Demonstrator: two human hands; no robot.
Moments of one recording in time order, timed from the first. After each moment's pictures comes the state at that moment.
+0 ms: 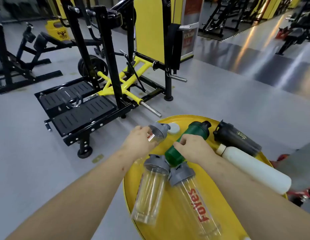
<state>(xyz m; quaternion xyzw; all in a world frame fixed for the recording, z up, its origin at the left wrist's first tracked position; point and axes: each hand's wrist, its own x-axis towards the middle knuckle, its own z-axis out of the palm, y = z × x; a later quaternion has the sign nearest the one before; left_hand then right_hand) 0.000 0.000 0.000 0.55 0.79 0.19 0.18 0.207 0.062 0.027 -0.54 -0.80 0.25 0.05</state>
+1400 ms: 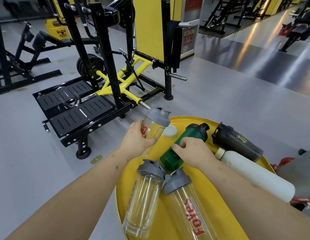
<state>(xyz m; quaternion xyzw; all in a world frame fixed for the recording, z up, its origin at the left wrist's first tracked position) 0.013 0.016 0.016 0.48 0.78 0.33 0.24 0.218 0.082 0.015 -0.54 -0.80 0.25 0.06</state>
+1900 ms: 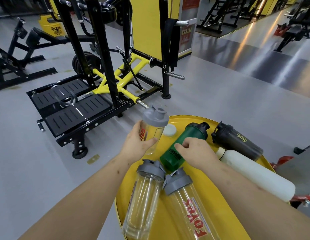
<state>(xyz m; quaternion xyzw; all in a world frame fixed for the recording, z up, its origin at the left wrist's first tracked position) 0.014 0.010 -0.006 0.44 0.73 0.43 0.30 0.223 0.080 0.012 -0.55 -0.80 0.24 0.08</state>
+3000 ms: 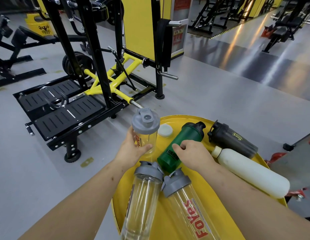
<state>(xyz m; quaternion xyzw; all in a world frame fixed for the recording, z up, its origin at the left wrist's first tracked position) 0.002 0.008 -0.033 0.43 0.70 0.44 0.35 0.218 0.078 0.003 -0.58 -0.78 0.24 0.07</state>
